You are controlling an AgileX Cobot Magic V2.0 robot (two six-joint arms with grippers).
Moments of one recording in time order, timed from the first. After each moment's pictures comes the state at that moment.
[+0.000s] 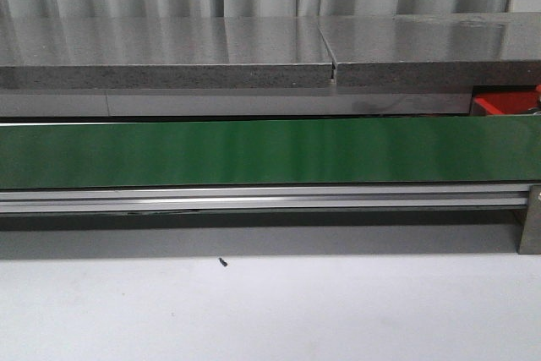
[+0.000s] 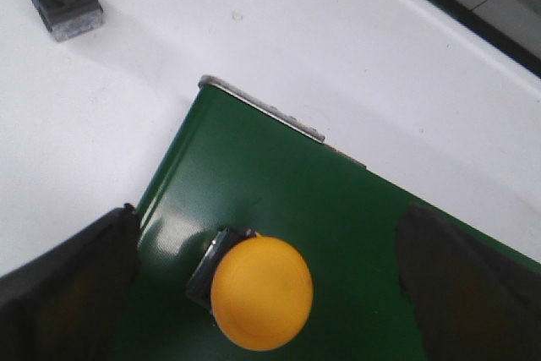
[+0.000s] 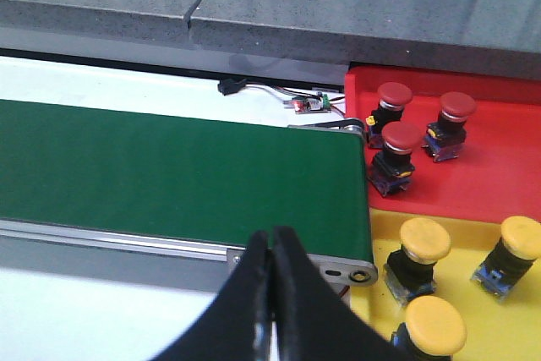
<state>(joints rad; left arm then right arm) 0.40 1.56 -1.24 -0.41 0.74 0.10 -0.10 0.30 -0.41 0.31 0.50 -0.32</state>
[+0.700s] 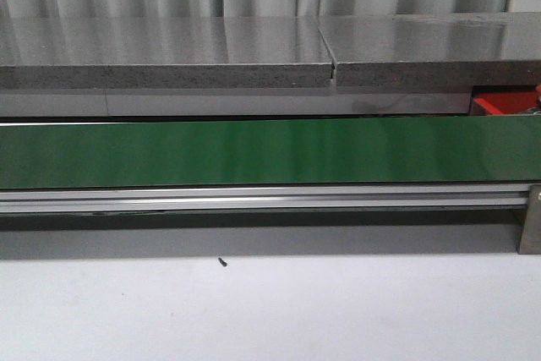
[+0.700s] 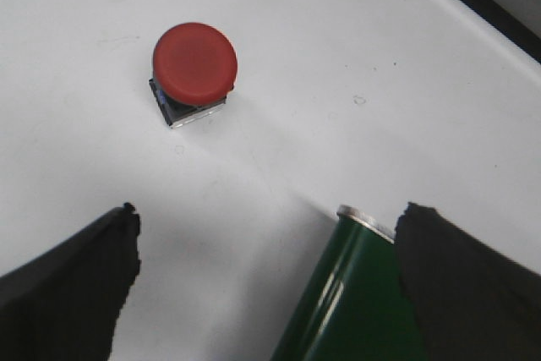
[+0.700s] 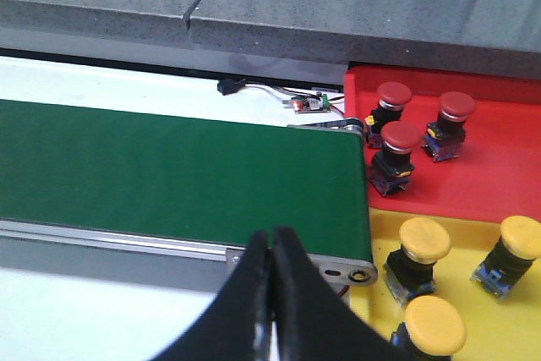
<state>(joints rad) 0.53 1.91 -1.58 -0.36 0.82 0.11 -0.10 0.30 -0.41 0.31 0.50 -0.32</state>
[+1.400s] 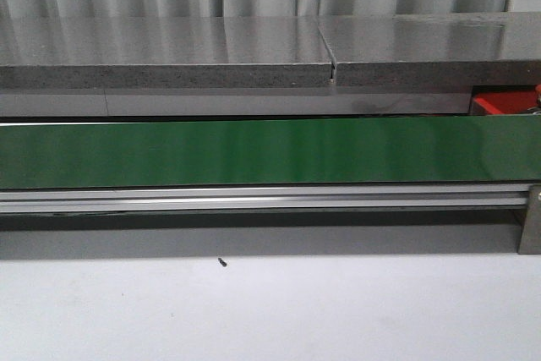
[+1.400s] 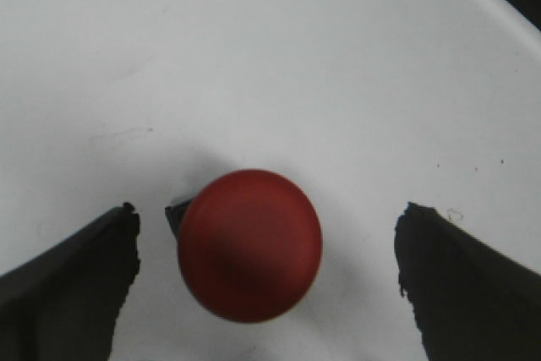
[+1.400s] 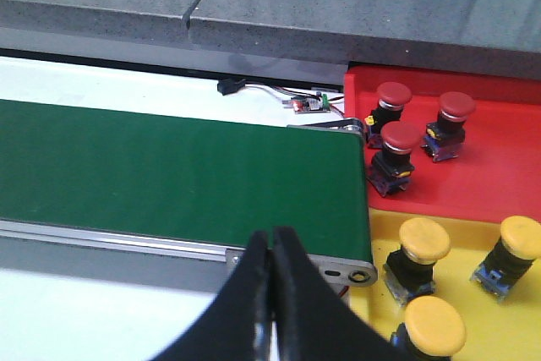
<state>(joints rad) 0.53 2.23 -1.82 -0.36 0.74 0.09 -0.10 0.30 -0.41 0.31 0.50 -0.32</state>
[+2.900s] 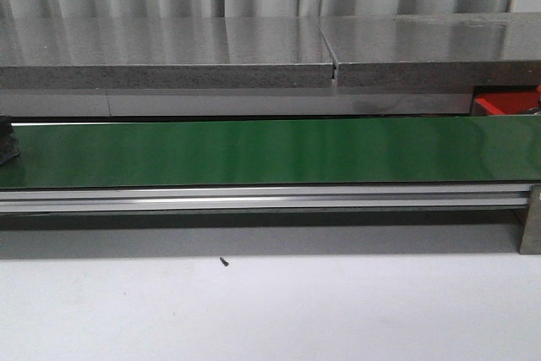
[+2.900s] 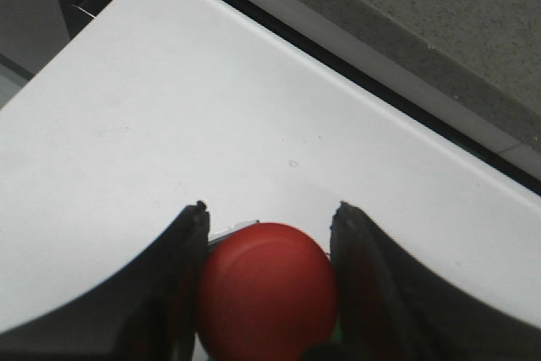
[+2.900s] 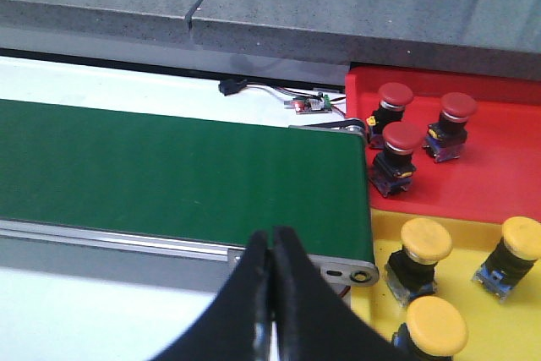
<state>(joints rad) 0.49 1.61 -1.43 -0.38 0.72 0.11 -0.10 0.30 -0.41 0.31 0.50 -0.32</state>
